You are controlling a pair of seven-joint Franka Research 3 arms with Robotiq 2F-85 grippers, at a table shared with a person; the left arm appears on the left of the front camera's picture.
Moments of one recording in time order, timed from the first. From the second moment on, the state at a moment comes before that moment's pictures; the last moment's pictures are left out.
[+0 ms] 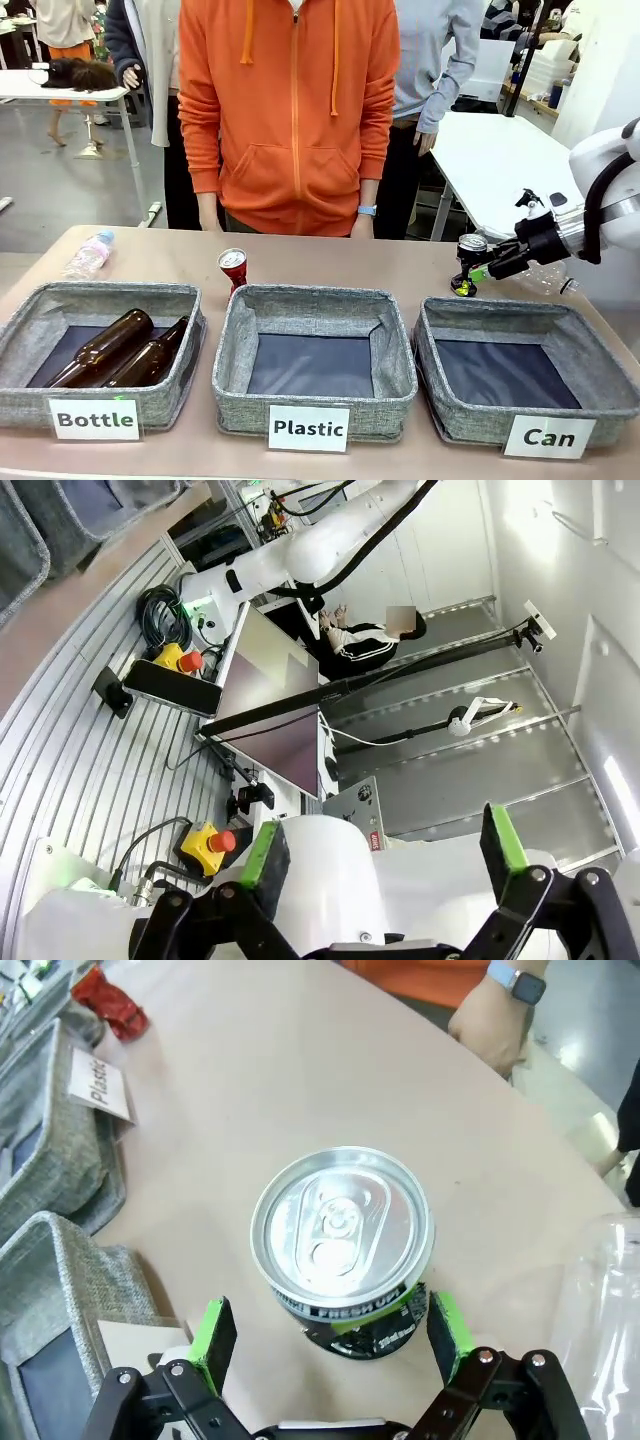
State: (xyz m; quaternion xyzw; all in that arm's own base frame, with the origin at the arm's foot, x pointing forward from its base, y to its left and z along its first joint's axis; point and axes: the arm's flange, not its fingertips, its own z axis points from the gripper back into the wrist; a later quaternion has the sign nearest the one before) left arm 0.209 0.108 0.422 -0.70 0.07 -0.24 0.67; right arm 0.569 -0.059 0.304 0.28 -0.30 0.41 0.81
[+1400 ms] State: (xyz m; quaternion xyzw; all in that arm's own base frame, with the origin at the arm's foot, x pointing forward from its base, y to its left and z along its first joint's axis) left arm 0.208 0.109 0.423 -0.70 0.07 -0.24 0.67; right arm 0.581 -0.048 0.283 0.31 -0.38 0.41 0.77
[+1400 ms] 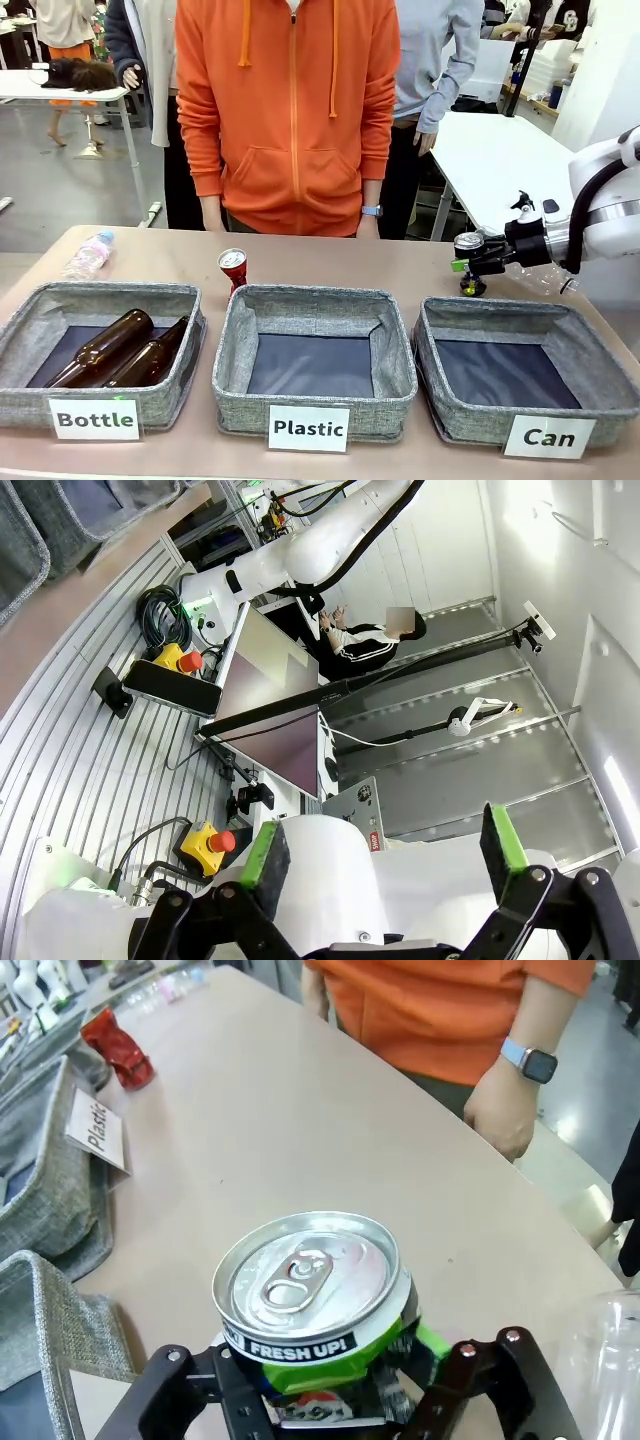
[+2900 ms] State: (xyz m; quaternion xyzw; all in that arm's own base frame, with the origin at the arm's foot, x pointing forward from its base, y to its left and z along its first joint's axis) left arm 0.207 0.109 0.424 -0.70 0.07 -0.24 0.67; right arm 0.325 -0.006 0.456 0.11 0.00 0.55 0.83
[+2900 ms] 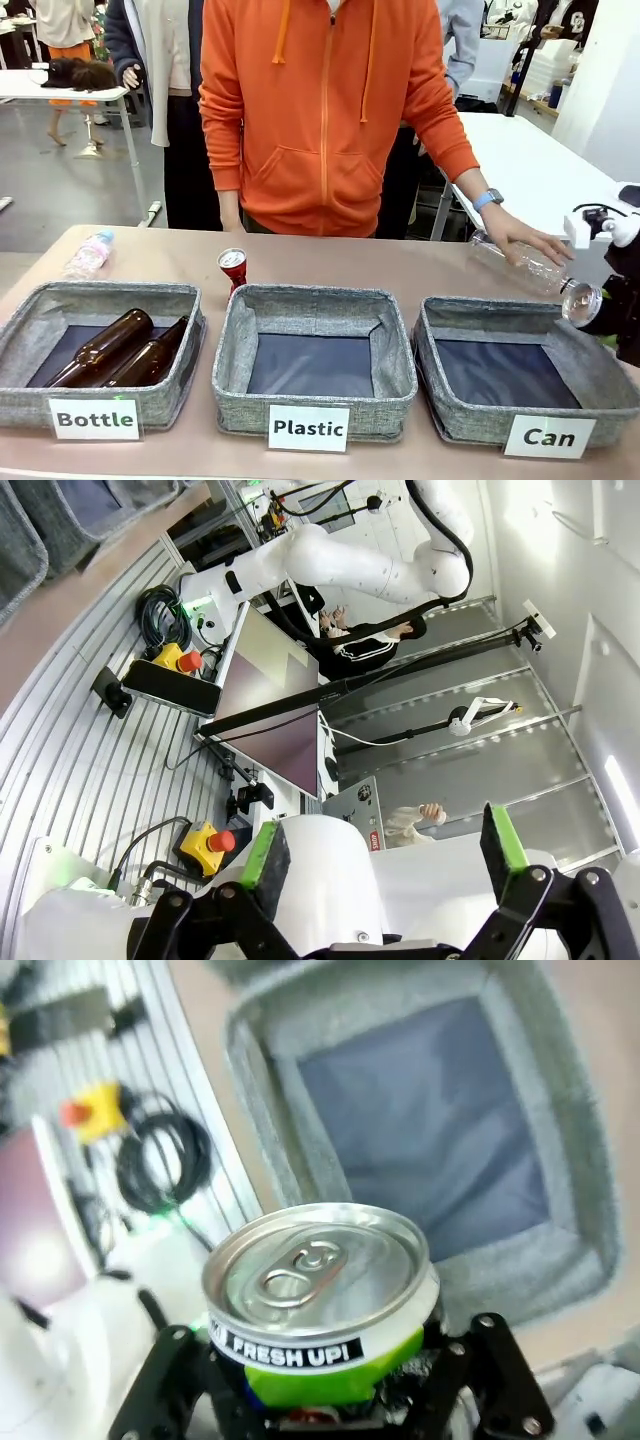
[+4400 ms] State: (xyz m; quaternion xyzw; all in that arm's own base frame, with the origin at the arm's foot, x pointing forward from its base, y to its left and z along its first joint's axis) left arm 0.207 0.109 0.424 -0.70 0.07 -0.24 0.67; right arm 0.343 0.003 0.459 0.09 -0.04 0.58 0.81
